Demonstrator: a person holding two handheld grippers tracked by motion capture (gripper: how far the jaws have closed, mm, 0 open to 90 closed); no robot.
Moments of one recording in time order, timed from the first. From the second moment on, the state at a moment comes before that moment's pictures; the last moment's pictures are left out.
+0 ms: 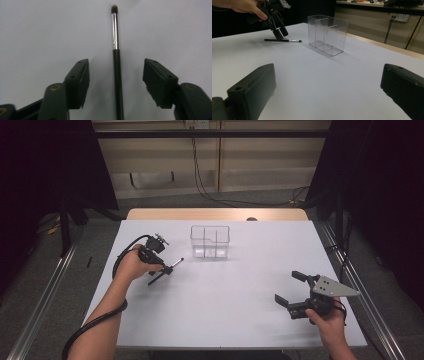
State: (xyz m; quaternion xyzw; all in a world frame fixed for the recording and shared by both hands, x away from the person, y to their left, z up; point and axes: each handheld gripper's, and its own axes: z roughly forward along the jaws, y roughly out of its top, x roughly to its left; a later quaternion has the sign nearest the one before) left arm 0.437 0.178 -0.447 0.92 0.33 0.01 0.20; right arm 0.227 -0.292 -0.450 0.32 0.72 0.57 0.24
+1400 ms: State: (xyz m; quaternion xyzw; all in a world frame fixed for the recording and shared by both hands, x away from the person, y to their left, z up) left arm 0.441 0.175 -0.443 0.92 0.35 -0.01 0.18; right arm 0.230 -0.292 -0.452 0.32 0.73 0.56 0.24
